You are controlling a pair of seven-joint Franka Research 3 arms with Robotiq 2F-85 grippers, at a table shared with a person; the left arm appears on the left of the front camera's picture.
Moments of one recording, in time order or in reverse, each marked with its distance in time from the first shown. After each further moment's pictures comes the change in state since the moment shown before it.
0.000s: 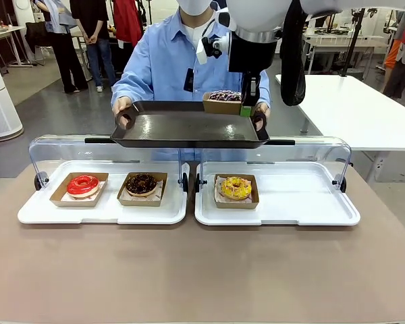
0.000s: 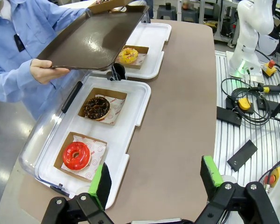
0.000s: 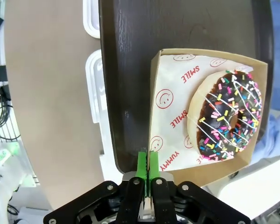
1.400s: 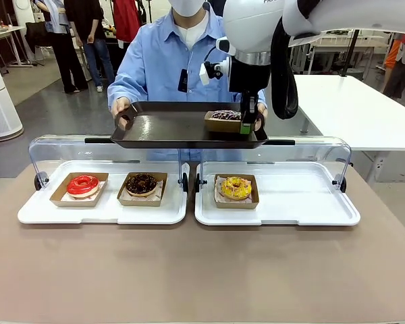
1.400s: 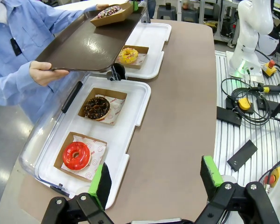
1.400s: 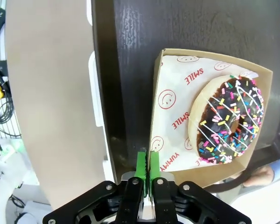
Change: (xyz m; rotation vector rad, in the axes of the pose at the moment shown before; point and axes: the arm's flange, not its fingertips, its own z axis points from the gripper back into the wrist) left arm 0.000 0.000 0.000 0.000 0.000 0.000; right arm -0.006 -0.017 -0.051 0.110 0.004 0.018
